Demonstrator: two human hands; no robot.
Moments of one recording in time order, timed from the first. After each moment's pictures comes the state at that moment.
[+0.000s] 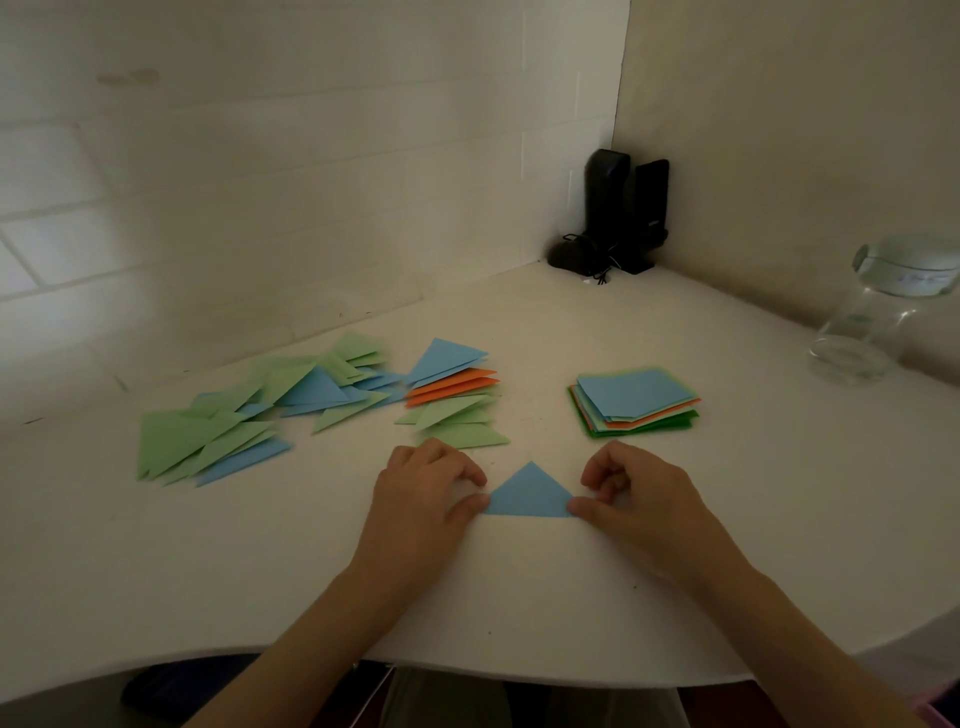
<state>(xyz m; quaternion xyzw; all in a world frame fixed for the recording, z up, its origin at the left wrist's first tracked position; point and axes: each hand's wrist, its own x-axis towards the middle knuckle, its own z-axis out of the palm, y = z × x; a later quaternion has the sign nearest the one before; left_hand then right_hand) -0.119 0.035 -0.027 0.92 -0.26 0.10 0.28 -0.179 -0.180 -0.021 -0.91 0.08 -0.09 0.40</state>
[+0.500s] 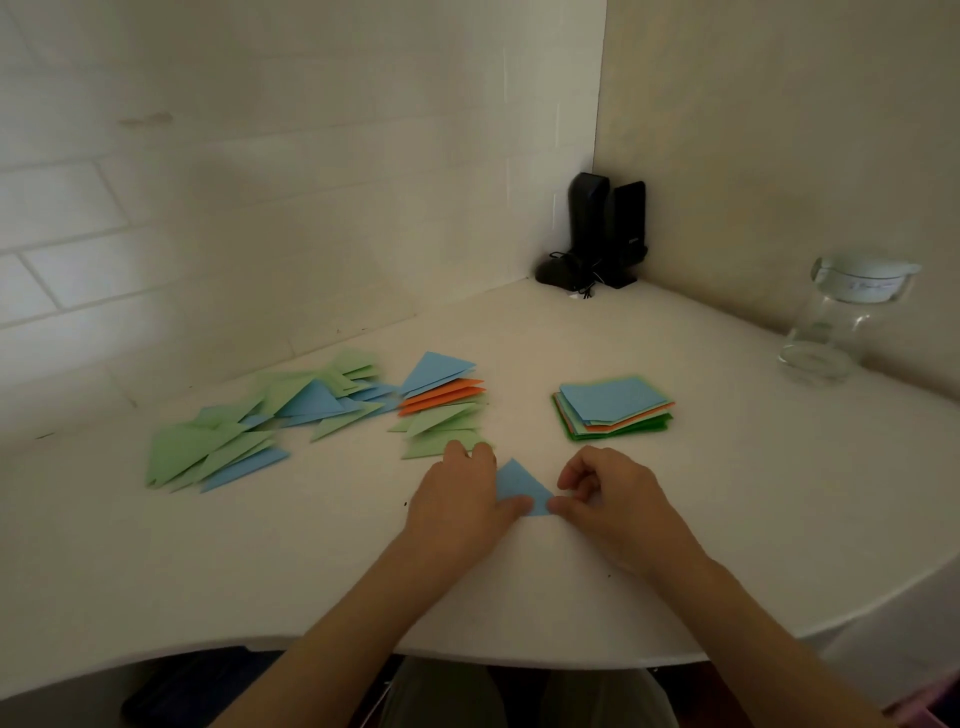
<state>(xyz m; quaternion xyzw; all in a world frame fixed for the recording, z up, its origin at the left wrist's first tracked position) -0.129 -0.014 -0.007 0.97 -0.19 -0.04 0.15 -0.182 -0.174 -0.021 -0.91 0.08 -0.09 0.39</state>
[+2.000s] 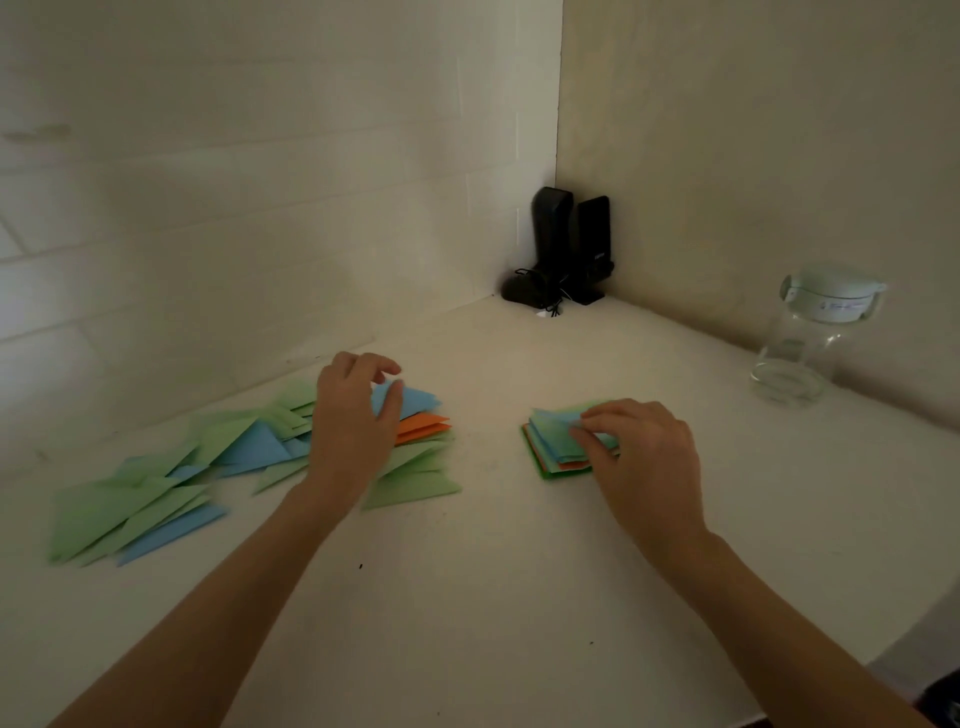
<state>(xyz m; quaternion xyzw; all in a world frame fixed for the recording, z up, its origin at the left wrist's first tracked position) 0.002 0.008 0.000 0.86 -0.22 0.31 0.34 -0.138 -0.225 -0.017 -0.89 0.10 -0.39 0.19</state>
